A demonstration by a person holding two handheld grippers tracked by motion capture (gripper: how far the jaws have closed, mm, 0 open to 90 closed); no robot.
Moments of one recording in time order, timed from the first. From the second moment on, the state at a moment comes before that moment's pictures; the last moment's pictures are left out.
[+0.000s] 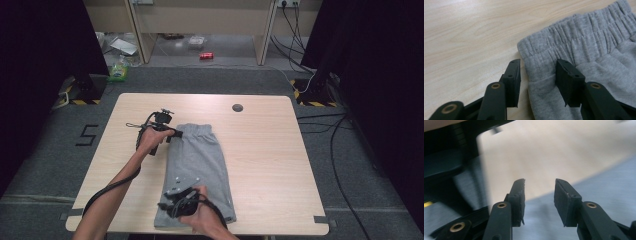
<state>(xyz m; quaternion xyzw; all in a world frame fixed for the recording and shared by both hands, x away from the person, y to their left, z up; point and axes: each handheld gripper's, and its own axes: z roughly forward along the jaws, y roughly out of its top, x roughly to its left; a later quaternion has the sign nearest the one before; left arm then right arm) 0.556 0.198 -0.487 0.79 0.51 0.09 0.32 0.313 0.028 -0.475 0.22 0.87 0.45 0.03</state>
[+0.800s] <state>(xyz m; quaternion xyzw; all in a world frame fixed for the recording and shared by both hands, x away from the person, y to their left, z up) 0.556 0.202 -0.491 0.78 0.52 0.08 0.34 0.390 -0.076 -0.498 0.36 0.84 0.38 0.14</state>
